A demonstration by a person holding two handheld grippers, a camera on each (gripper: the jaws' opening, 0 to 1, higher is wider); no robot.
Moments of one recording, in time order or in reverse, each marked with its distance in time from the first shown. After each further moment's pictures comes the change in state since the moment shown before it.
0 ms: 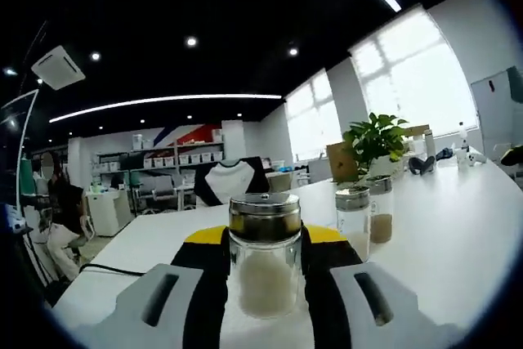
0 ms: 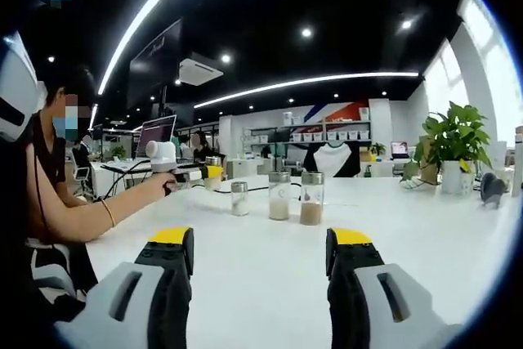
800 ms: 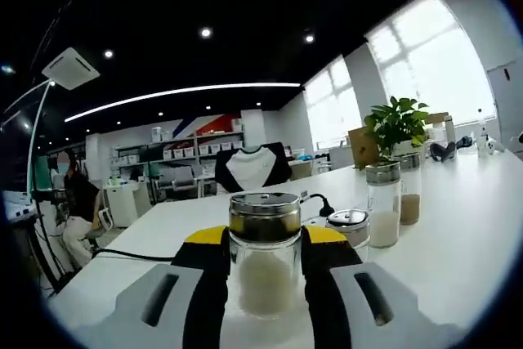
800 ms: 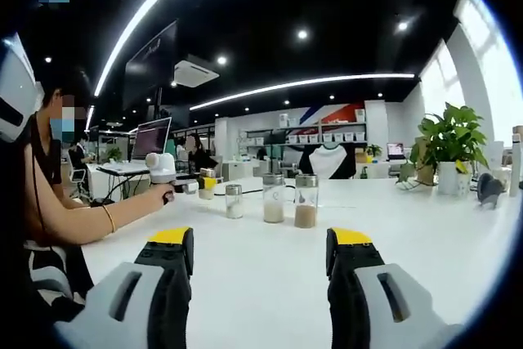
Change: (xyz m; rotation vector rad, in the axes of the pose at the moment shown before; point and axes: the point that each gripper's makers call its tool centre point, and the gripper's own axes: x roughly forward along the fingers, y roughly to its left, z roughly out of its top) left arm 0.008 0.050 -0.033 -0.017 0.047 0.125; right arm 0.001 -0.006 0.005 0.002 -0.011 -0.021
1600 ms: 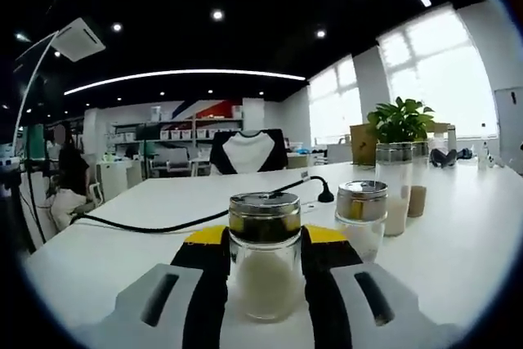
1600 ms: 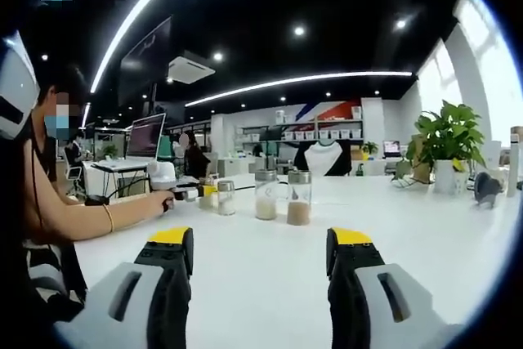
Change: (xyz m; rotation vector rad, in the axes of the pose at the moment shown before) left arm 0.020 -0.004 -0.047 -0.076 0.057 -0.013; right arm 0.005 -0.015 -0.006 -0.001 0.020 -0.024
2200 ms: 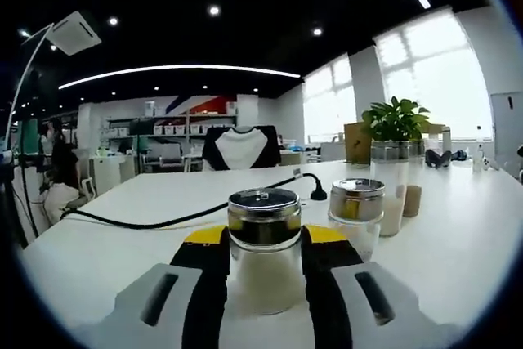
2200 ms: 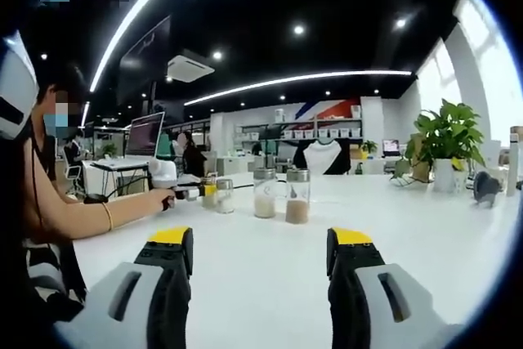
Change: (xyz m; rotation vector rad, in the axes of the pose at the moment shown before) left arm -0.001 -0.016 -0.004 -0.023 0.019 -0.038; right arm 0.000 -0.004 -0.003 0.001 0.007 -0.007
